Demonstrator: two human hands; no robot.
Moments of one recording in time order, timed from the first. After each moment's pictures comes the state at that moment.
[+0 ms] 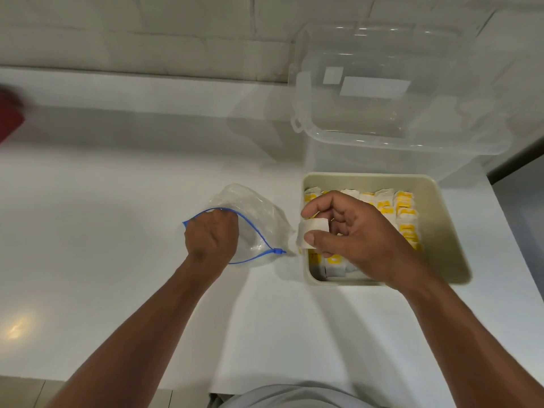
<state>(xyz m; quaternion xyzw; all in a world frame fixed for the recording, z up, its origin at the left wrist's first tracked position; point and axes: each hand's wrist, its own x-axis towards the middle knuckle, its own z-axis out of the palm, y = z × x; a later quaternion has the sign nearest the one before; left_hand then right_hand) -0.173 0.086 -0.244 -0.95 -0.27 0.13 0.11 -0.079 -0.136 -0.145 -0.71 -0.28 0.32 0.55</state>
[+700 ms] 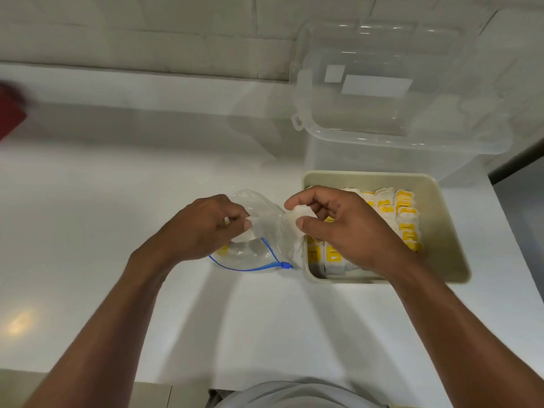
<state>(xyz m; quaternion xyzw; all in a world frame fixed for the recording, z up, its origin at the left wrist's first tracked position) -0.194 0.107 -0.172 -0.94 -0.12 0.08 -0.31 -0.076 -0.118 -0.142 -0.78 -0.32 0.27 0.46</state>
